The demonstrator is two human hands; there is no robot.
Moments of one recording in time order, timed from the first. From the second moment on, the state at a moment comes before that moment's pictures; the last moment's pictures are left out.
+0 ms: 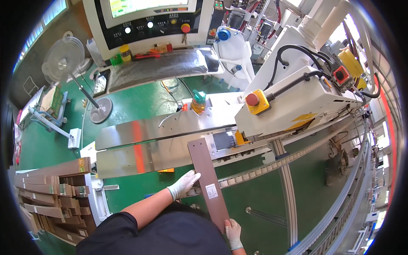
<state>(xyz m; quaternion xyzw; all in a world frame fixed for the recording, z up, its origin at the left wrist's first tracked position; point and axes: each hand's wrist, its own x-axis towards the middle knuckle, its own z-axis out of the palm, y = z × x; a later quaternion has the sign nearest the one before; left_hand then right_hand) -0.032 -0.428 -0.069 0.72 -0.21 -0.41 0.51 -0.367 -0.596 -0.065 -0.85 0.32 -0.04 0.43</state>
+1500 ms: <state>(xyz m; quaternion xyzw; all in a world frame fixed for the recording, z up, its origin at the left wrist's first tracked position) -0.031 -0.802 -0.071 0.59 -0.04 -0.49 0.64 -0.348 -0.919 -0.081 -0.71 0.51 -0.19 0.45</state>
